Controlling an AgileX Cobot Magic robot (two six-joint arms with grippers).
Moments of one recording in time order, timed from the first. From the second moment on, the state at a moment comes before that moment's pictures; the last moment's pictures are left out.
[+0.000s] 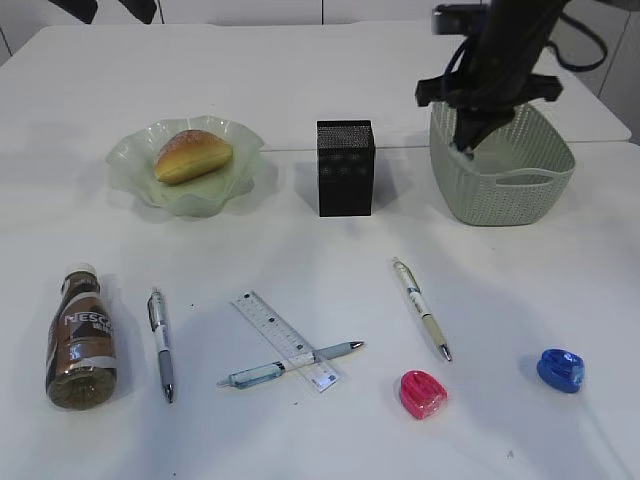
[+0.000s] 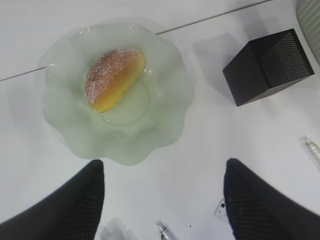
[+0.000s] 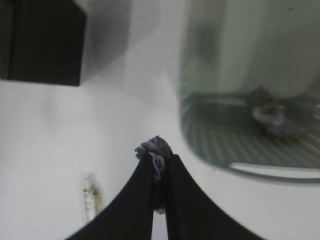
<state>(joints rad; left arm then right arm) -0.21 1.99 -2.20 -0.14 1.26 0.02 0.17 2.23 -2.11 0.00 1.23 0.11</state>
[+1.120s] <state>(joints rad) -0.21 1.99 -2.20 -0.13 1.26 0.01 0.06 2.31 -2.19 -0.11 1.18 0.12</state>
